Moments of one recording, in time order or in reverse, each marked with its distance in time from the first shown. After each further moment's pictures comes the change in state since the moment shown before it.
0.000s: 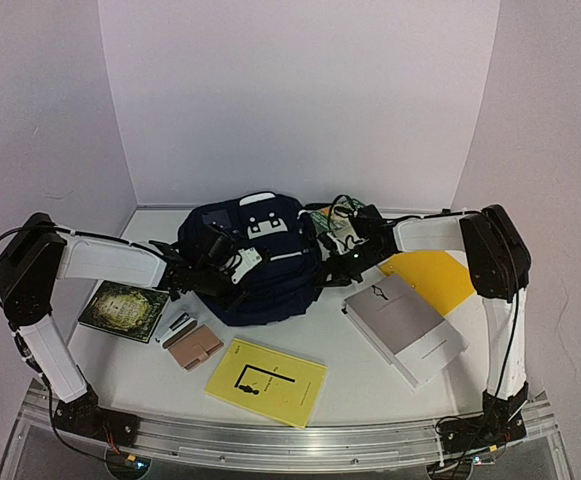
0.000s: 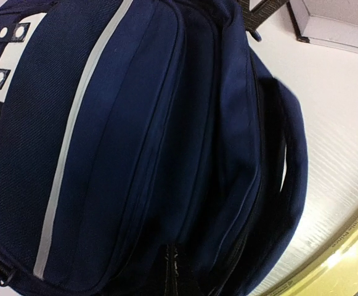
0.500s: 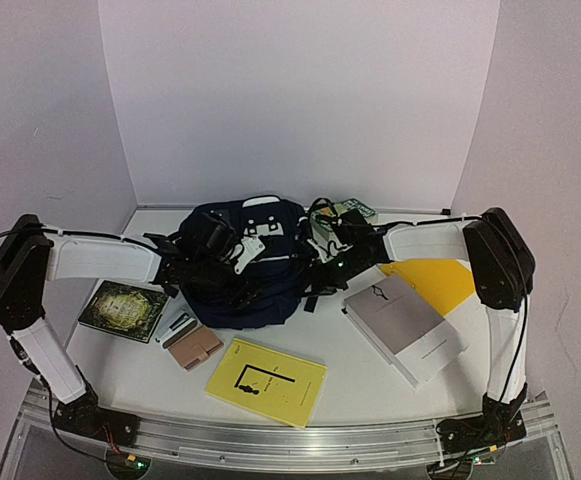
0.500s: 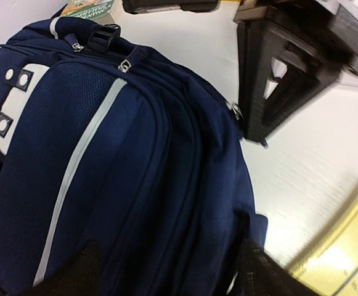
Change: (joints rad) left arm -0.012 -0.055 0.031 -0.013 0.059 -0.016; right arm 0.127 -0.071 -0.054 0.038 0.037 0.021
